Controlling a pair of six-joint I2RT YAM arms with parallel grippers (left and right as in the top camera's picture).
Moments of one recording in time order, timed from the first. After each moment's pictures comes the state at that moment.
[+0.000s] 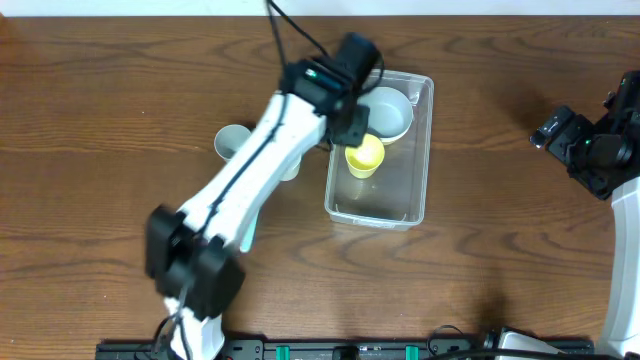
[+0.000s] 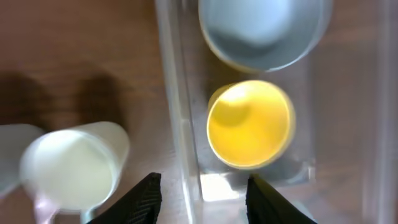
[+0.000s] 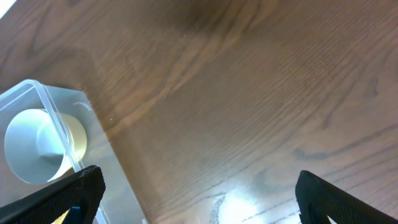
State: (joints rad) left arm -0.58 1.92 1.95 -1.22 -0.02 -0.32; right arm -0.29 1.38 1.39 -1.09 -0.03 0.46
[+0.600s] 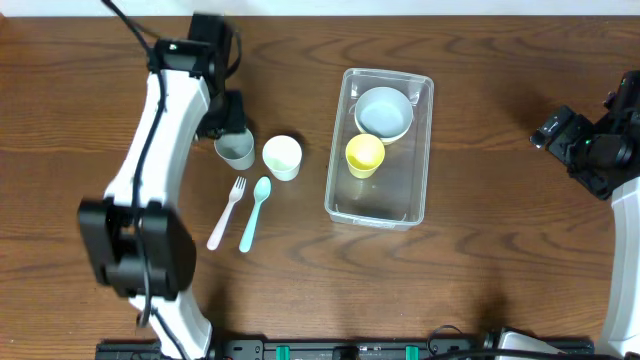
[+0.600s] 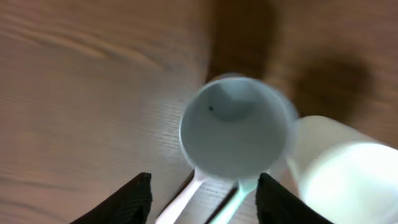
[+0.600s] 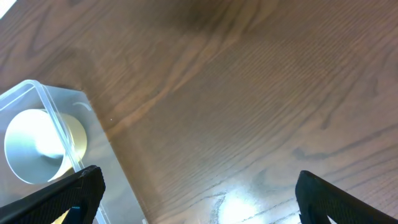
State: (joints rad) left arm -0.10 1.96 1.72 -1.25 -0.07 -0.28; right arm -0.29 1.38 1.39 -1.09 -0.03 0.46
